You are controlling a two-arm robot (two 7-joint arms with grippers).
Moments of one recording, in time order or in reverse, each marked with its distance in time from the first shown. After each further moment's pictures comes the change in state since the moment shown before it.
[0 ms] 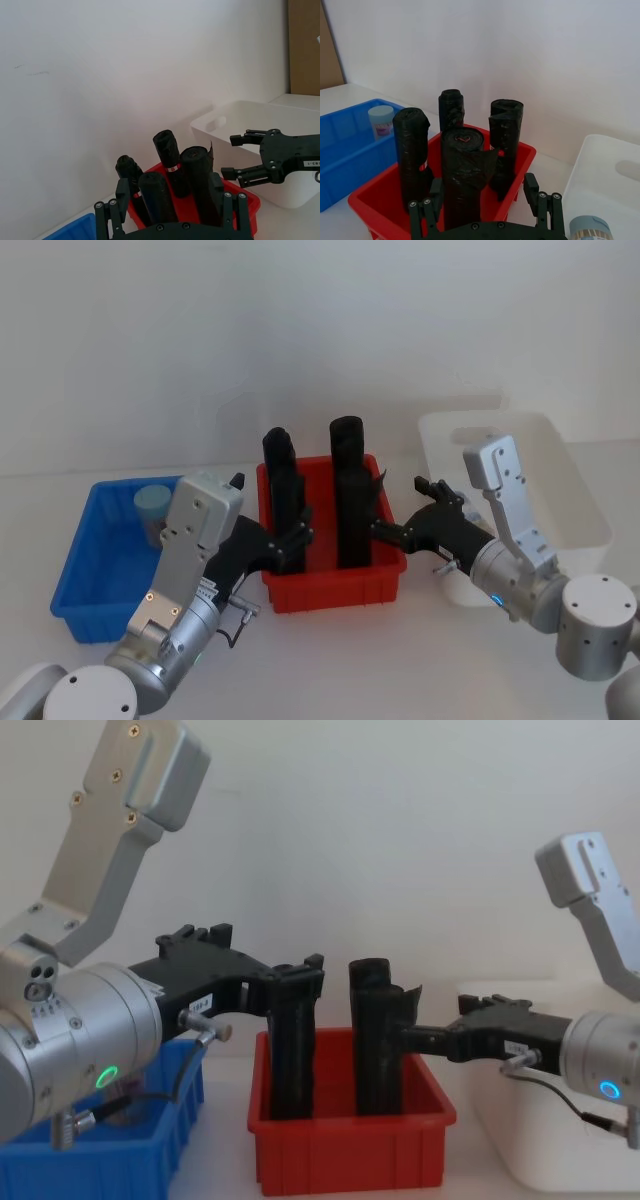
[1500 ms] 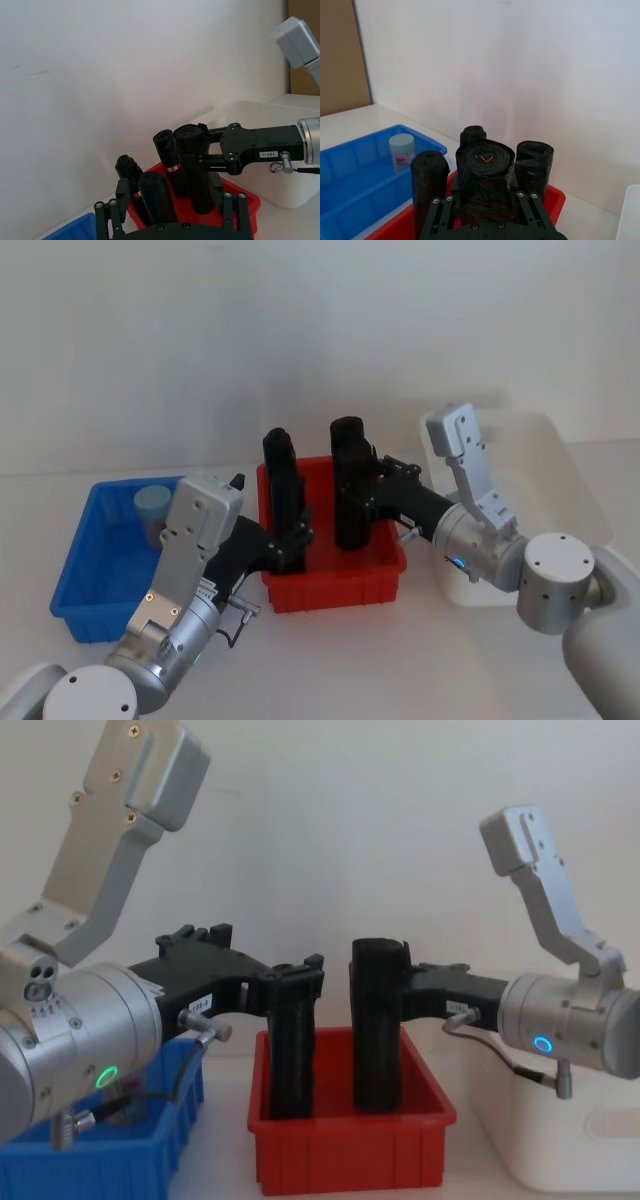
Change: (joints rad) left arm 0.000 0.000 0.000 0.000 0.000 0.000 0.000; right arm 0.189 -0.079 -0.021 0.260 0.016 -0.131 0.101
